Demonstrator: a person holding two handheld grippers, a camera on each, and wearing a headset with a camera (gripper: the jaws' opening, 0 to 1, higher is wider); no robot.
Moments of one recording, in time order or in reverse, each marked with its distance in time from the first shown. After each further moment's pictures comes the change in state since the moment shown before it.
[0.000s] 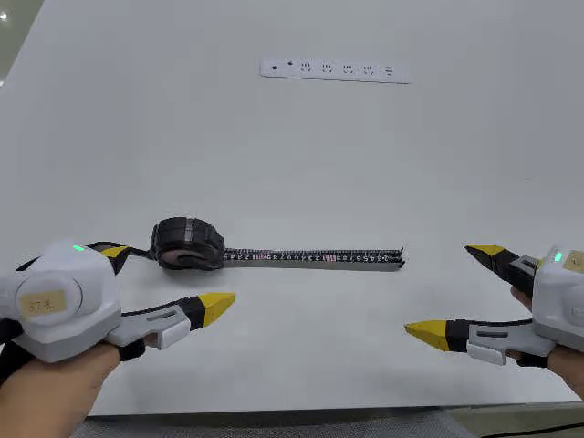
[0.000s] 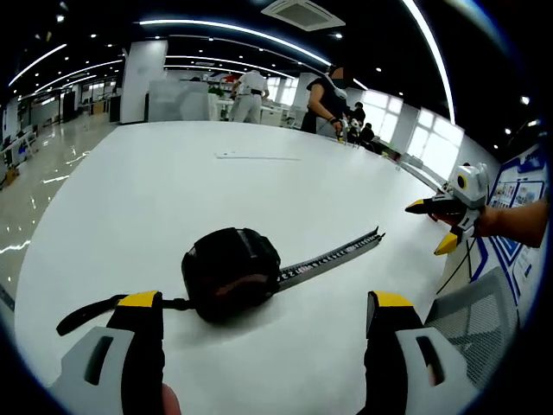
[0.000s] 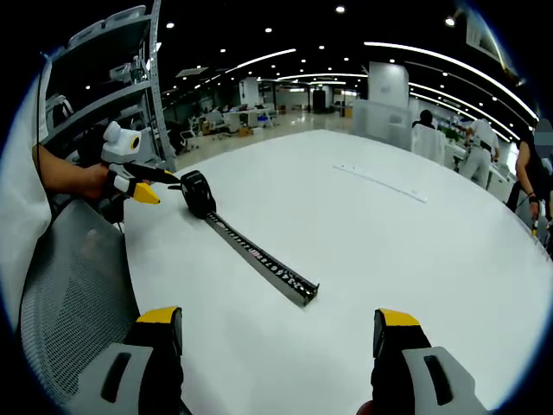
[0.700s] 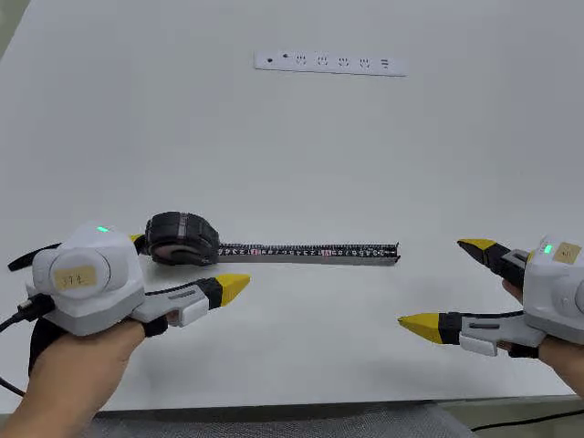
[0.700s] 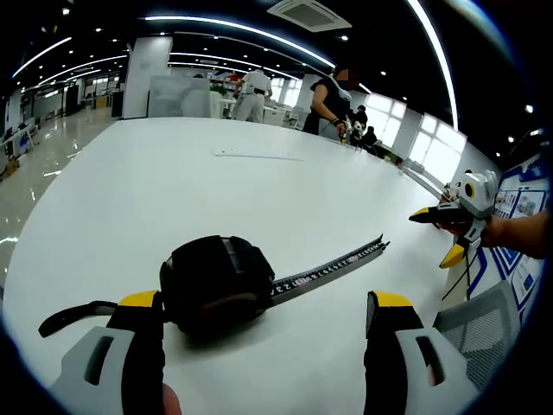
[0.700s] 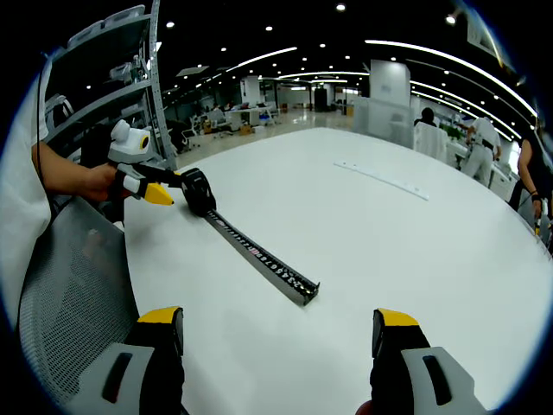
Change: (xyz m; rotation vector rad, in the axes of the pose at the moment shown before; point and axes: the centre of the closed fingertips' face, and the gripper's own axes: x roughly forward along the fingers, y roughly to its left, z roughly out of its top) left arm 0.024 -0.006 0.004 -0.035 -0.003 -0.002; right arm 0.004 0.000 -0.001 0.001 0.008 0.013
